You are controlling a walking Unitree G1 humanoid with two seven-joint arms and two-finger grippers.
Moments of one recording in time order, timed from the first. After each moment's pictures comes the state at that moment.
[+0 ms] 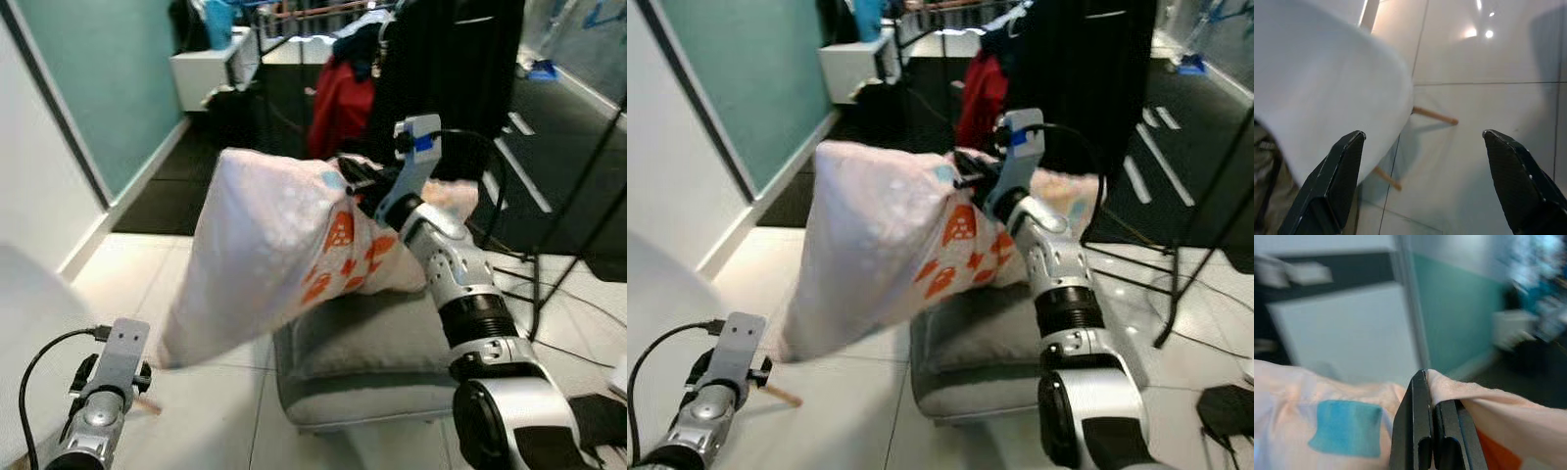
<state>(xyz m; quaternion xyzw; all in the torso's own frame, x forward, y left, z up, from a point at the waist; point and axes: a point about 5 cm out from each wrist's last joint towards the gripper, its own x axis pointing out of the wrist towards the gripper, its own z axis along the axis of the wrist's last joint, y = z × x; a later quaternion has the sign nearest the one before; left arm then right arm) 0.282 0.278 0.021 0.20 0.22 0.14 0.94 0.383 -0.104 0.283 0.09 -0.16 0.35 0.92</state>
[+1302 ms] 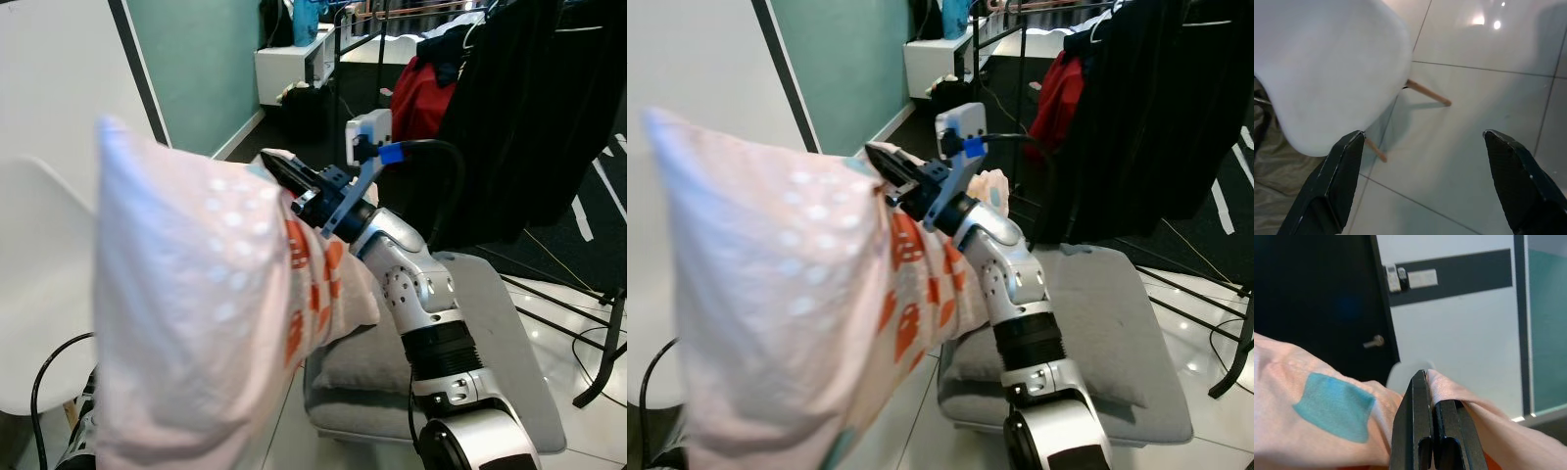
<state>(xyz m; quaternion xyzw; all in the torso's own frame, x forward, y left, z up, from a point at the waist) 0.285 0.263 0.017 0.17 0.22 0.11 0.95 0.347 -0.047 0.279 0.11 -0.17 0.47 0.86</state>
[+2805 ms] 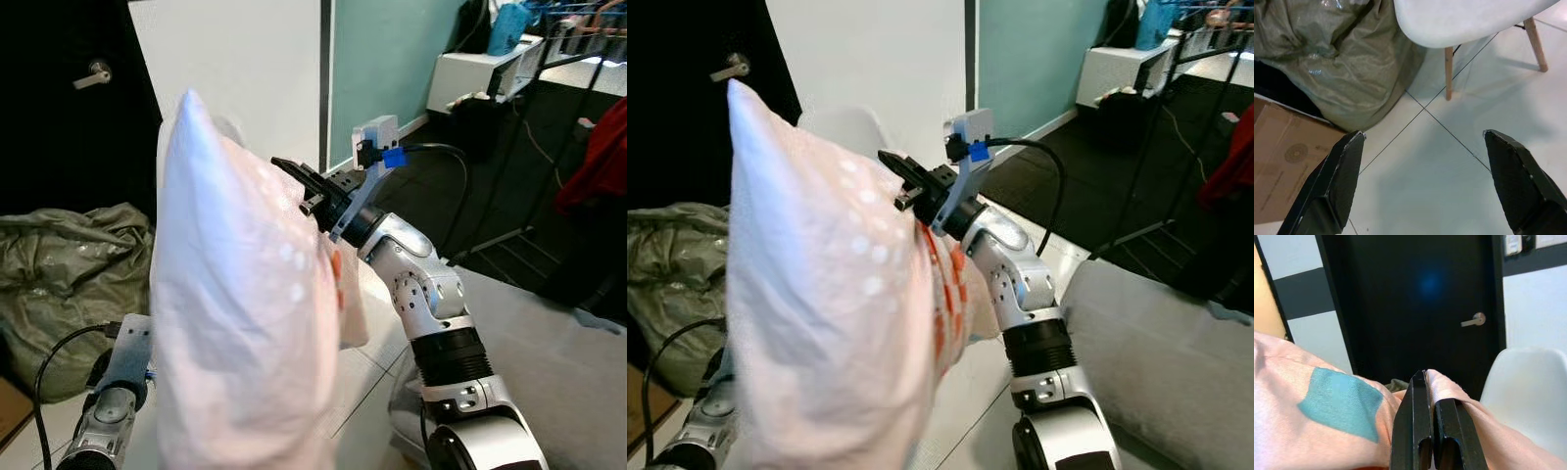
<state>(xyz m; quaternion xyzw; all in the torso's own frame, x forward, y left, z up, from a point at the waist) 0.289 0.261 0.023 0.16 0.20 0.11 0.96 0.348 -0.055 0.272 0.11 -0.16 0.44 0.88</state>
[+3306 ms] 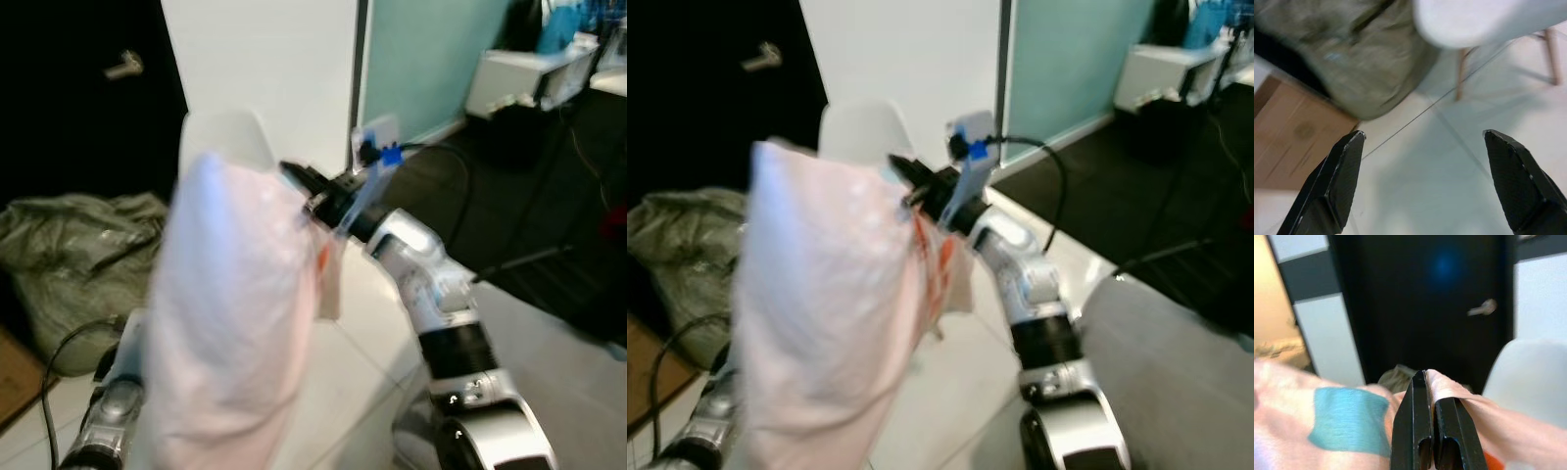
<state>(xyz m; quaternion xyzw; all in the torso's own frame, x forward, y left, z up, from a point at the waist) 0.300 0.255 0.031 0.16 0.18 0.11 0.96 0.359 -0.065 0.266 0.09 -0.13 0.39 0.91</state>
